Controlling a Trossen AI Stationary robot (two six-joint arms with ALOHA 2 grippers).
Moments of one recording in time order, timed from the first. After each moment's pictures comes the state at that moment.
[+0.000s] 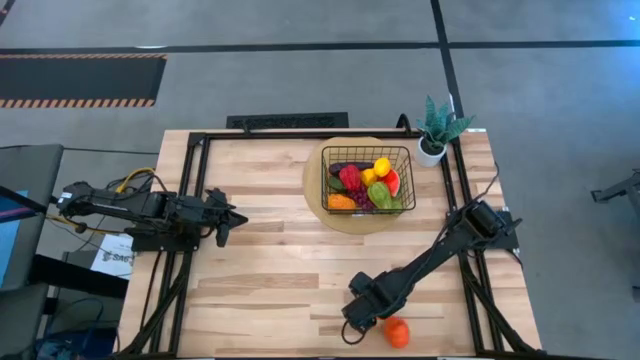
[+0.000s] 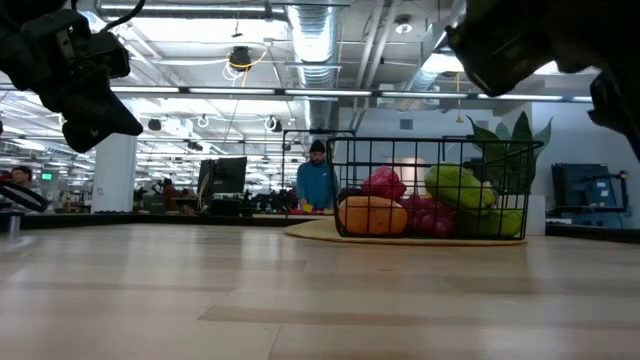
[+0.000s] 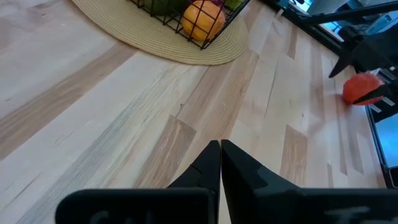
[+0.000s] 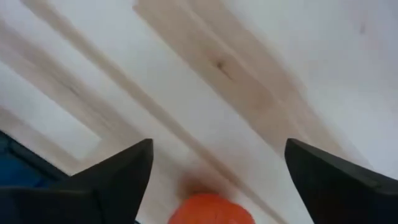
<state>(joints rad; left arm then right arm) -0.14 0.34 0.27 -0.47 -0.22 -0.65 0.60 2.02 1.51 -0.95 -0.11 1.39</state>
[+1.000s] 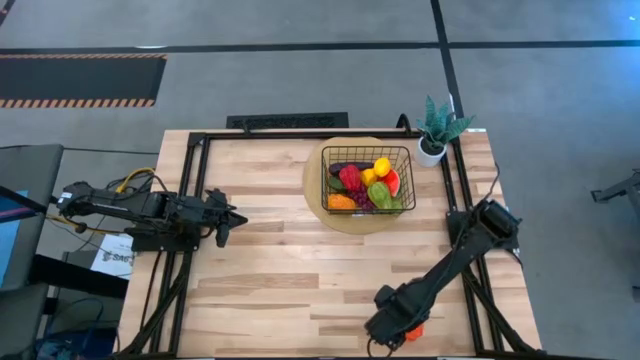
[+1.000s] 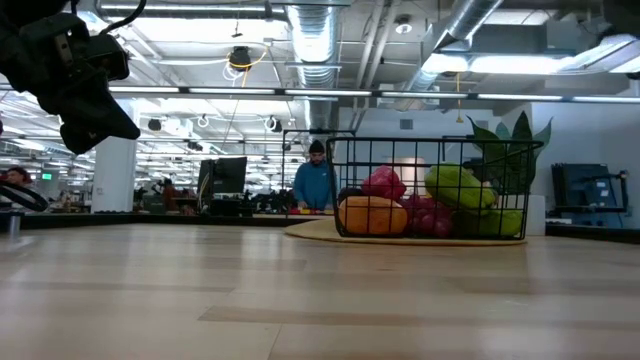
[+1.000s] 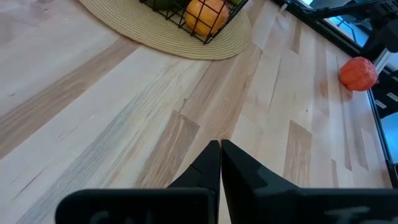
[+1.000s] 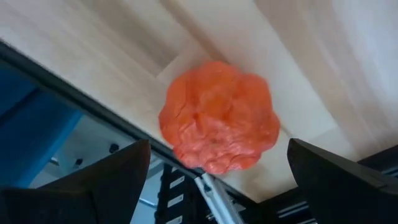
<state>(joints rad) -0.14 0.34 0.27 -0.49 -0.22 -0.65 0.71 1.95 1.51 -1.13 -0.34 1.47</state>
